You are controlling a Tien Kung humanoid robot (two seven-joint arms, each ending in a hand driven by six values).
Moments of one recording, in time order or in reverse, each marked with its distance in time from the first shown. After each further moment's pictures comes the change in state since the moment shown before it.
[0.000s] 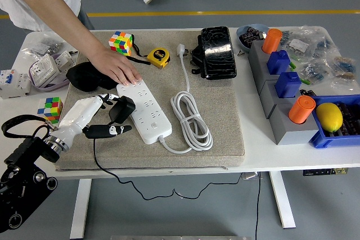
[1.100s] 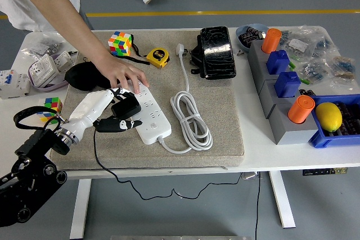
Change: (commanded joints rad) left arm -0.059 -0.027 0.020 -0.009 0.004 -0.018 0.072; right arm -0.003 -0.002 0.000 0.000 0.003 -0.004 0.004
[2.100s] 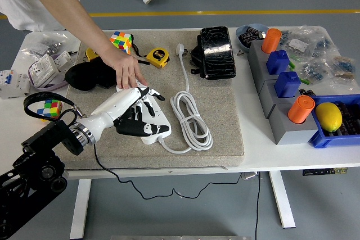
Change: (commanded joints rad) left arm 0.003 0.073 0.085 -0.454 -0.161 -0.265 0.327; right arm -0.005 -0.002 0.008 0.001 -0.006 0.002 -0.002
